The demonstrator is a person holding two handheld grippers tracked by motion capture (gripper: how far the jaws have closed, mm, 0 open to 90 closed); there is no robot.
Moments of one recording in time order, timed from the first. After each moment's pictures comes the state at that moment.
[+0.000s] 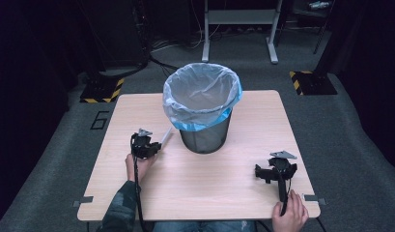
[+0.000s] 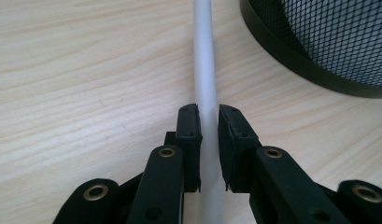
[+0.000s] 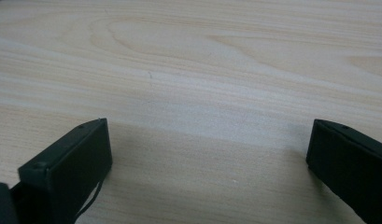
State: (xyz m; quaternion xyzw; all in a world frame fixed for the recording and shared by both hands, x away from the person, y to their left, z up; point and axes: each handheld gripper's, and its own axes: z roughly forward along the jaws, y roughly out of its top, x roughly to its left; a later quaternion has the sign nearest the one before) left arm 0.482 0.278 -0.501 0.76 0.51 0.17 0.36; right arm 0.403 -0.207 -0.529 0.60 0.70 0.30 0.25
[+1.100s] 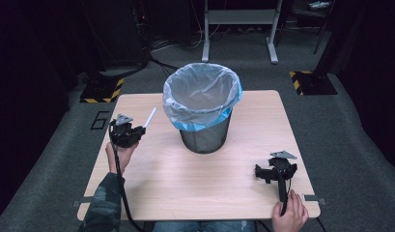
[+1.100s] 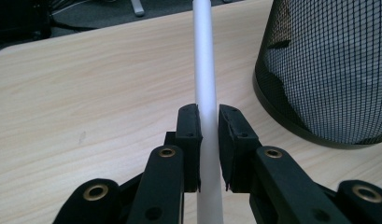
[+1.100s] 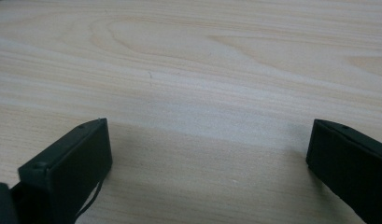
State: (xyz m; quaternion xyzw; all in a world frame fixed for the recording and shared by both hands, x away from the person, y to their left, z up) left arm 0.473 0.314 -0.422 0.74 0.49 0.24 0.40; right arm 0.403 -0.207 -0.529 0.60 0.70 0.30 0.25
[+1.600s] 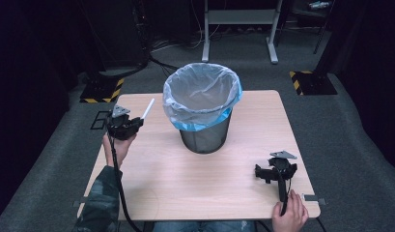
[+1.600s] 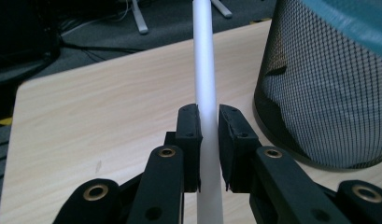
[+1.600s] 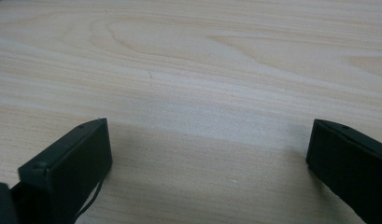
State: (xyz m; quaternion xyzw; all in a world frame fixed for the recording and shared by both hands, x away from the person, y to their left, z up) left arm 0.479 0.313 -0.390 0.73 0.48 0.27 0.41; right arm 0.403 -0.207 -0.529 0.60 0.70 0.30 0.25
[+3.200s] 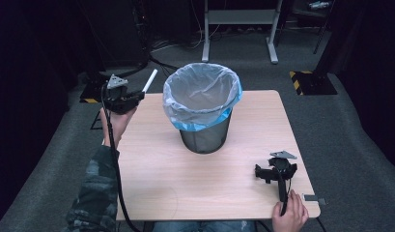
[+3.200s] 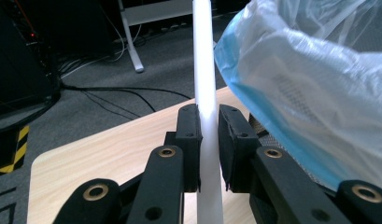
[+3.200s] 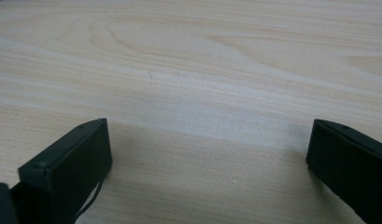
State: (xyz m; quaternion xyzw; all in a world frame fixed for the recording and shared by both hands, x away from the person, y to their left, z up) left arm 0.505 0.299 -0.305 0.72 0.43 0.29 0.45; right arm 0.403 -0.207 -0.529 0.60 0.70 0.30 0.25
